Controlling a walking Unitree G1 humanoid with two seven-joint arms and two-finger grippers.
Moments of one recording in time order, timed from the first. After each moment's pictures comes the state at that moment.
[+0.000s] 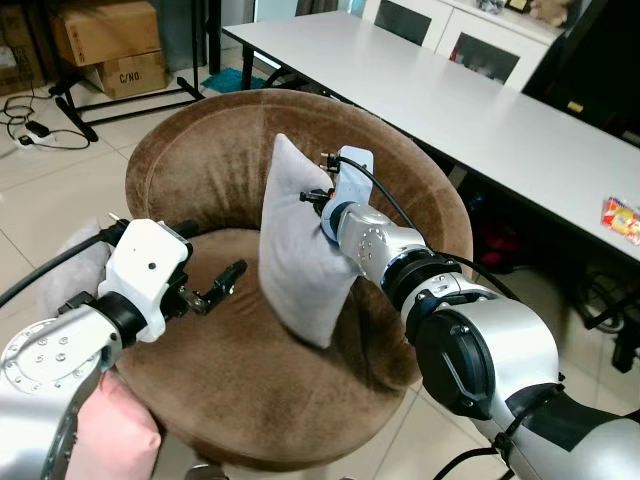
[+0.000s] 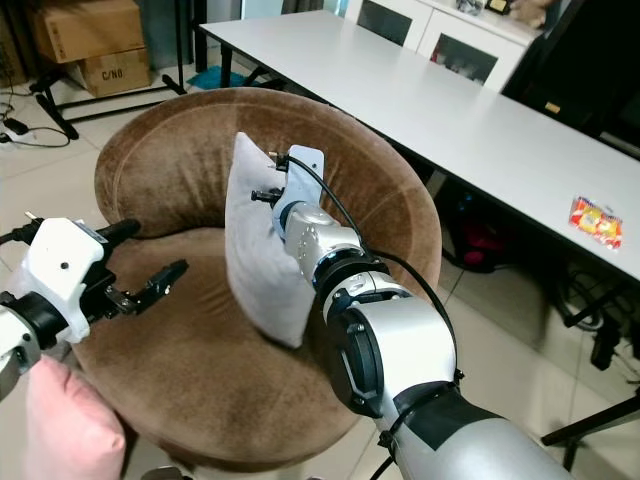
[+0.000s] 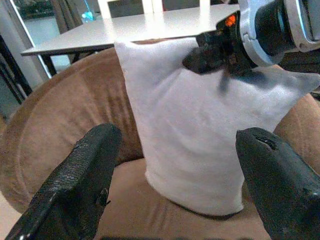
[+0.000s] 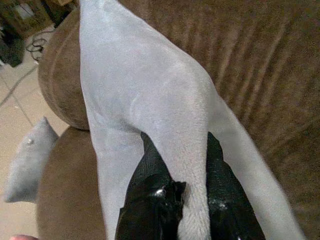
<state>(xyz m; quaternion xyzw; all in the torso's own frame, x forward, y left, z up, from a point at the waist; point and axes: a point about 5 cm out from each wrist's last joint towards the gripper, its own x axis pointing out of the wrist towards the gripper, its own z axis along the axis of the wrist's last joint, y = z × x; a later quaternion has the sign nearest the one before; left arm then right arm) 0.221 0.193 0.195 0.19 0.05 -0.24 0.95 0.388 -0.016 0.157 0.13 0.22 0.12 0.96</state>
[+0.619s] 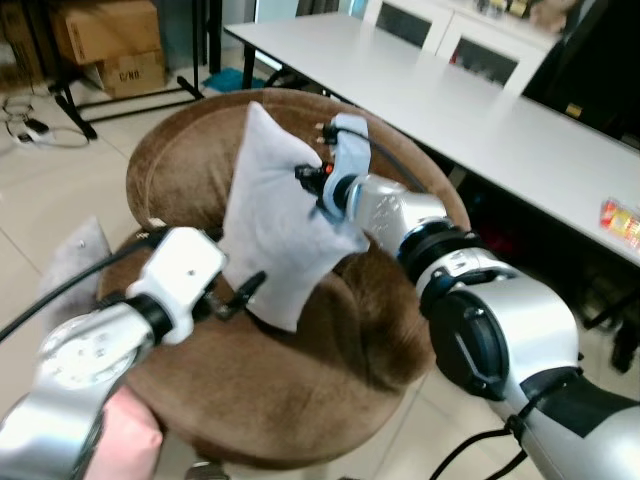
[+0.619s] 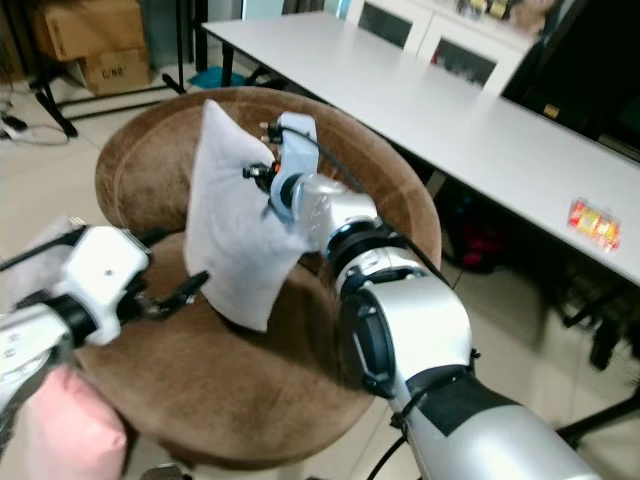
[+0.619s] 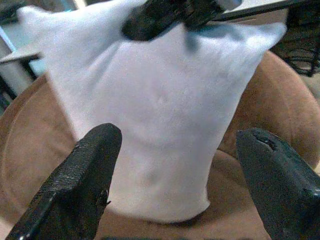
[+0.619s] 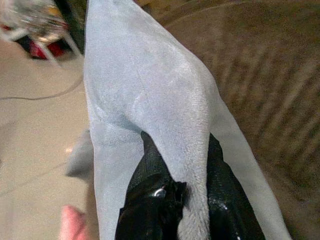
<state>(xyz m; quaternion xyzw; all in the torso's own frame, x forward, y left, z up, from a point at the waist) 0.233 0.169 0.187 0.23 0.06 -0.28 0.93 0.398 -0.023 0.194 0.14 0.19 0.27 0.93</state>
